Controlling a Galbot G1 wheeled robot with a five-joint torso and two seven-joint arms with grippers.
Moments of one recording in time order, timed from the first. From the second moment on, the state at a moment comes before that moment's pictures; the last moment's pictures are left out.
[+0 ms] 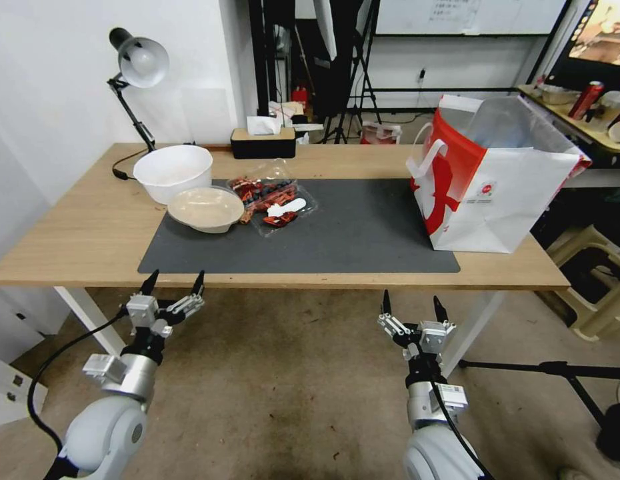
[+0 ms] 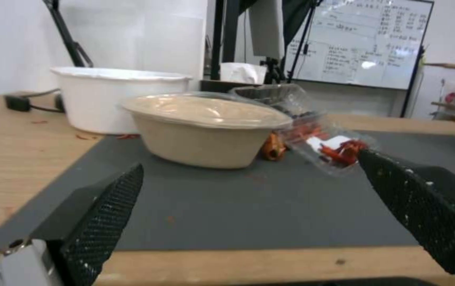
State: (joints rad) left arm 1.50 -1.12 -0.56 -1.94 -0.59 -0.17 0.03; right arm -1.55 1.33 0.26 1.96 0.11 0.23 0.41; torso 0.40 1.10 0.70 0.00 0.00
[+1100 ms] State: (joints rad) left arm 1.00 -0.95 -0.34 -1.82 -1.15 0.22 -0.39; right arm -1.54 1.36 0.27 1.94 0.09 0.23 0.41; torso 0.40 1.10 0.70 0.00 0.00
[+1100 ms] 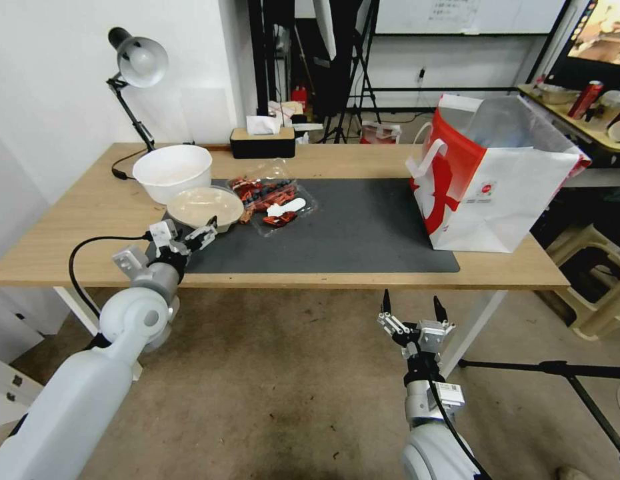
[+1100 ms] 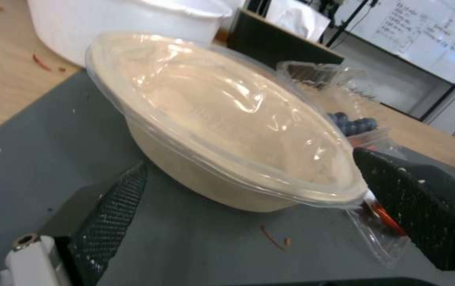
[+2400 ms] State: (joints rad) left arm 0.94 -0.92 -0.32 -1.79 -1.09 0.22 -0.32; right arm -1.53 1.37 0.26 1.92 0.07 0.24 0.42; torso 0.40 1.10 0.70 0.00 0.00
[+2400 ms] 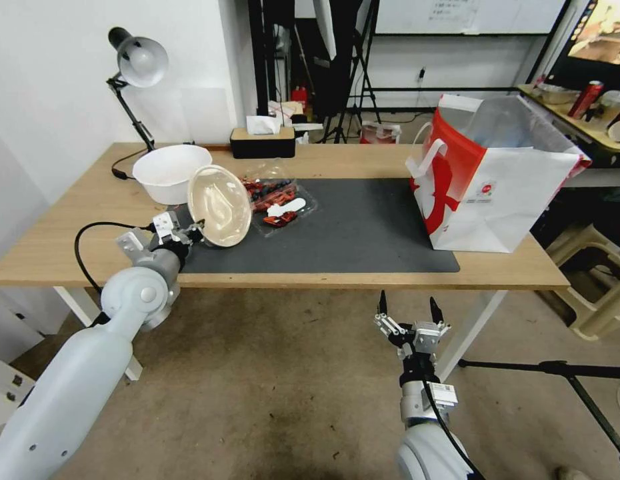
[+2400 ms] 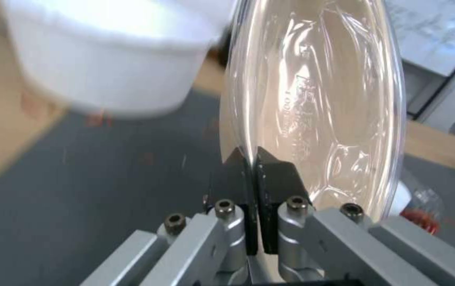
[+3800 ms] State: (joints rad) left arm -0.02 -1.21 0.51 -1.39 -1.06 -0.08 0.02; right arm -1.51 1.40 0.30 1.91 0.06 0.23 0.42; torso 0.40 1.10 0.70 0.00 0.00
